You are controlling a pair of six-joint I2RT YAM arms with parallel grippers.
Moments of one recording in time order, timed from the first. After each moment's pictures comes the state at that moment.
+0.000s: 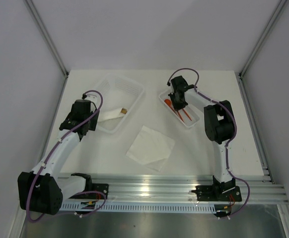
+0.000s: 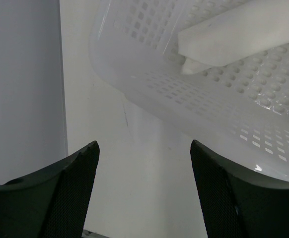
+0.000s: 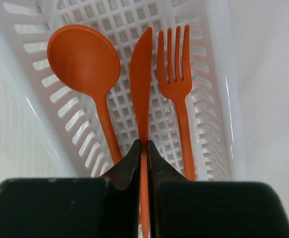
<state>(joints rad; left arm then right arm) -0.14 1.11 0.82 -0.49 -0.39 0.19 0.38 2.19 1.69 -0.59 0.08 -0.02</state>
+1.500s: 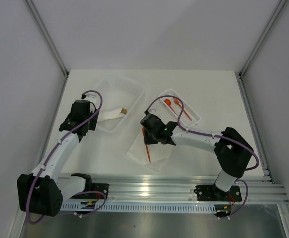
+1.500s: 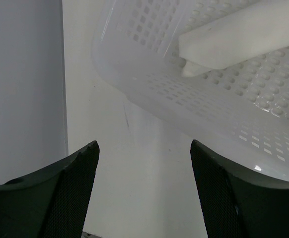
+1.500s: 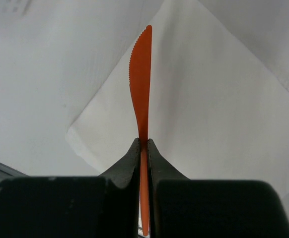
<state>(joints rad) -0.14 1.10 0.81 -0.48 -0.39 0.19 0.96 1.70 1.14 -0.36 0.18 0.73</state>
